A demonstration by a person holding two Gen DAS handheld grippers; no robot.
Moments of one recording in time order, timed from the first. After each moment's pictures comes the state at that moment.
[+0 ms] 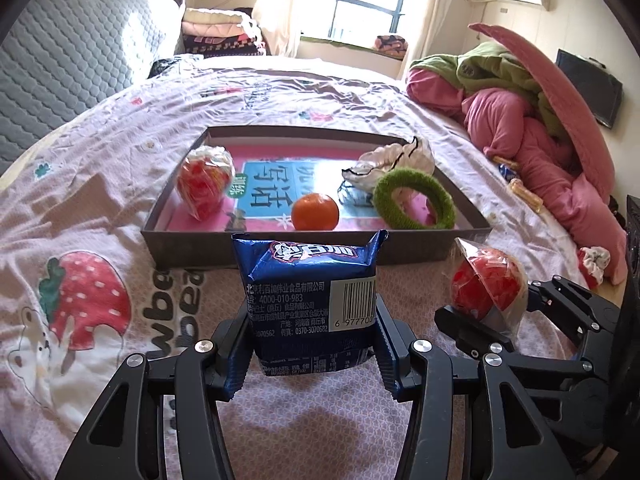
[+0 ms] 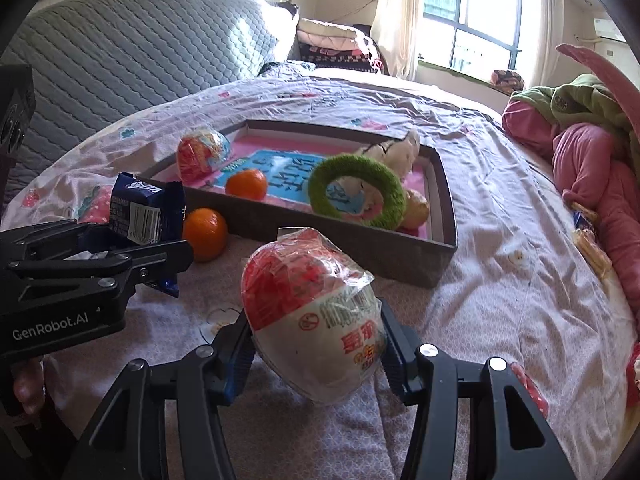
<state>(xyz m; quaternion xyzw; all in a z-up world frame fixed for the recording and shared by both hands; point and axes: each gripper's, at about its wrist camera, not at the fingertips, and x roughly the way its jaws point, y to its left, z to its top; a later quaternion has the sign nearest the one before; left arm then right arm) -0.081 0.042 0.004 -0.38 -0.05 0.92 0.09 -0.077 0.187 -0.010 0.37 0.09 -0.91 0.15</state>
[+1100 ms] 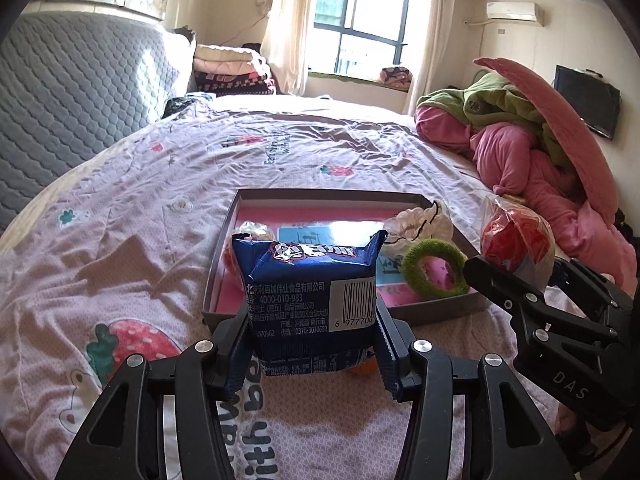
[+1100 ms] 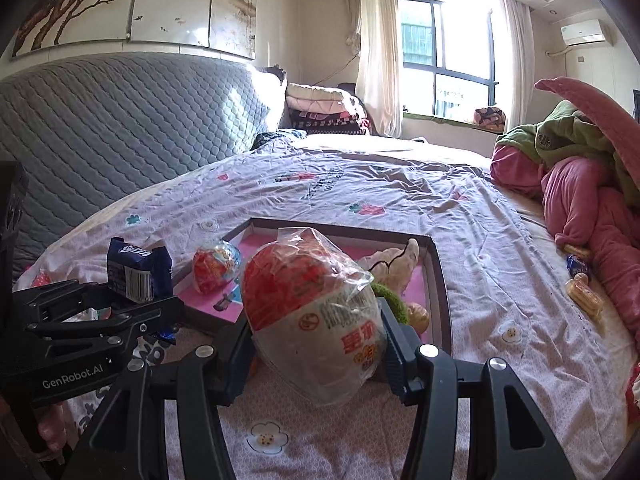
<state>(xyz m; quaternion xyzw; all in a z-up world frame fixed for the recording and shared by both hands) -0.090 0.011 0.050 -0.32 -0.04 0.95 0.07 -0.088 0.168 0.050 0.26 0.03 -0.95 0.14</state>
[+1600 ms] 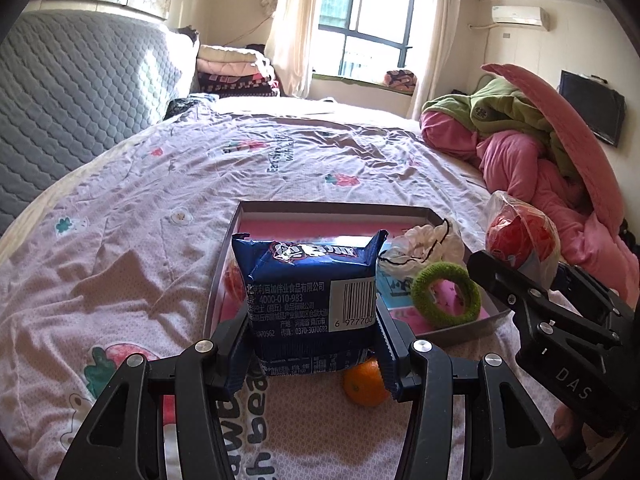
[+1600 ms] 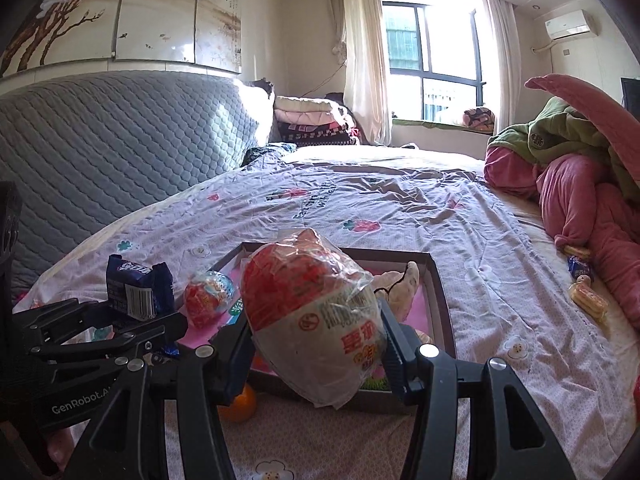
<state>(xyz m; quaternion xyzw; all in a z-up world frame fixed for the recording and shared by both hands) -0.118 0.008 0.056 -0.32 -0.05 0.94 0.07 -0.110 0.167 0.058 0.24 0.01 -0.96 0.12</state>
